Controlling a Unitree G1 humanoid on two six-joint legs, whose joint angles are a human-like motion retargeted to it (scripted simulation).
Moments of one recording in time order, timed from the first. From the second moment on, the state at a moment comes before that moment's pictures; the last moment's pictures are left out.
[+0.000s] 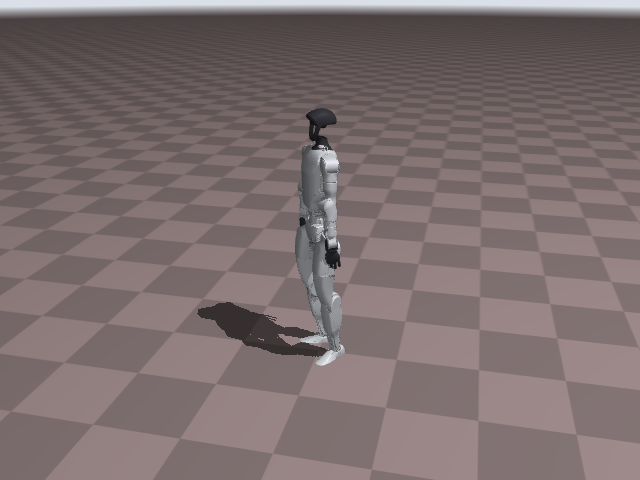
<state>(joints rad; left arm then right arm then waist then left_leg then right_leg) 0.04 0.06 0.24 1.62 0.36 0.07 -0.20 0.02 -0.10 0.18 1.57 -0.51 0.05 0.20 -0.09 0.03 -0.19 -0.03 0.01 0.40 0.04 -0.12 0.00 -0.01 -0.05 -0.40 0.04 -0.11 0.02</state>
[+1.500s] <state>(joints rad) 0.05 0.08 0.24 1.64 0.35 0.06 -0.22 0.02 -0.11 0.20 1.56 -0.56 0.04 0.19 -0.12 0.02 -0.19 -0.03 0.00 0.35 0.05 -0.12 0.00 0.00 -0.06 -0.45 0.04 -0.11 0.03</state>
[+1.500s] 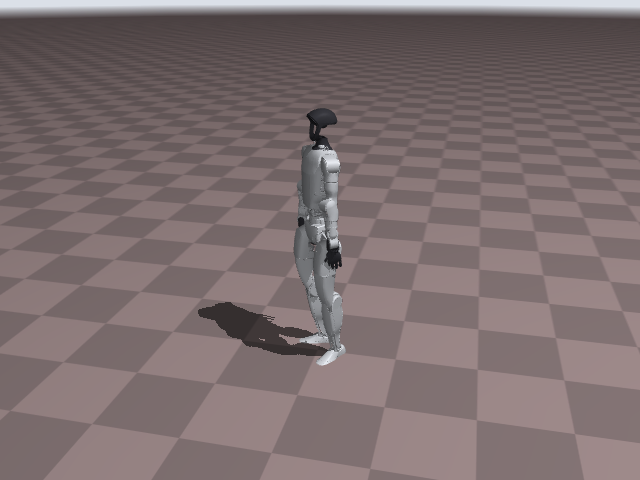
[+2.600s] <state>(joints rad) 0.05 0.08 0.24 1.64 0.34 0.06 -0.22 0.02 -0.11 0.20 1.56 -0.59 0.03 0.19 -0.12 0.02 -0.20 -0.03 -0.01 0.34 0.05 -0.12 0.00 0.00 -0.05 -0.45 0.03 -0.11 0.02</state>
